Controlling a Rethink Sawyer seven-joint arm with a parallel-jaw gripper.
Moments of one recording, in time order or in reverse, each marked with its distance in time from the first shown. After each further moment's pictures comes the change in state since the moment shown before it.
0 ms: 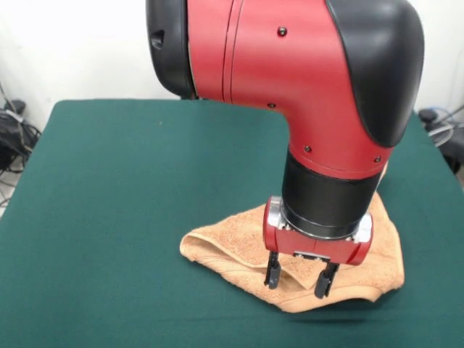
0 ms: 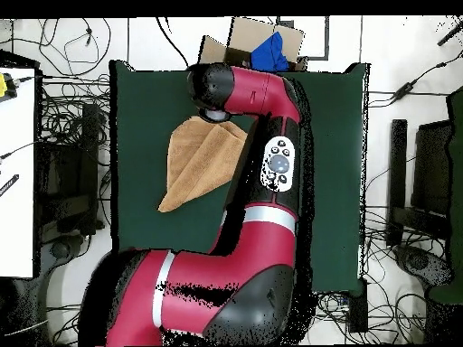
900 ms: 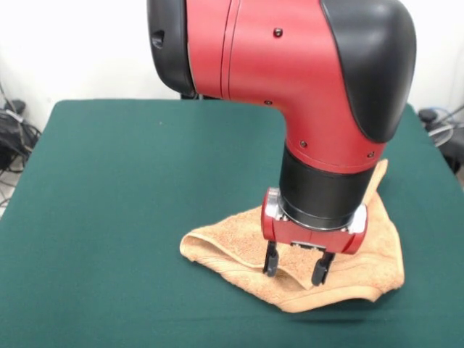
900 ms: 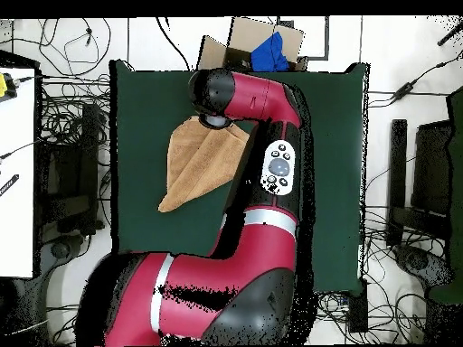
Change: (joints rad) arm 0.001 -0.023 0.000 0.056 0.000 0.000 0.000
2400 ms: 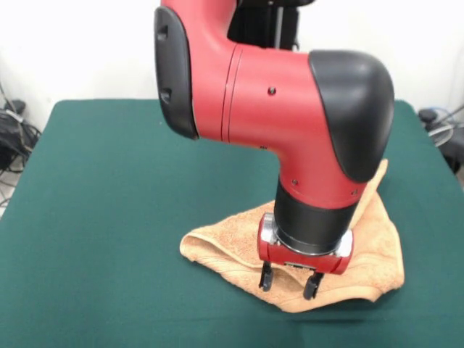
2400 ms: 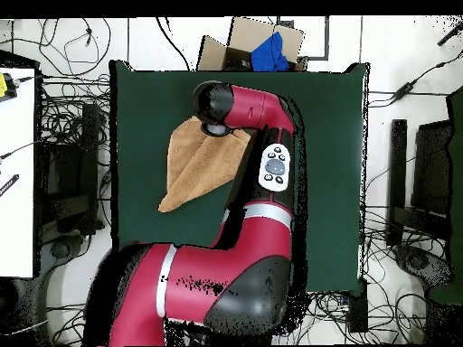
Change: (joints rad) arm 0.000 0.078 0.000 0.000 0.000 -0.057 0.000
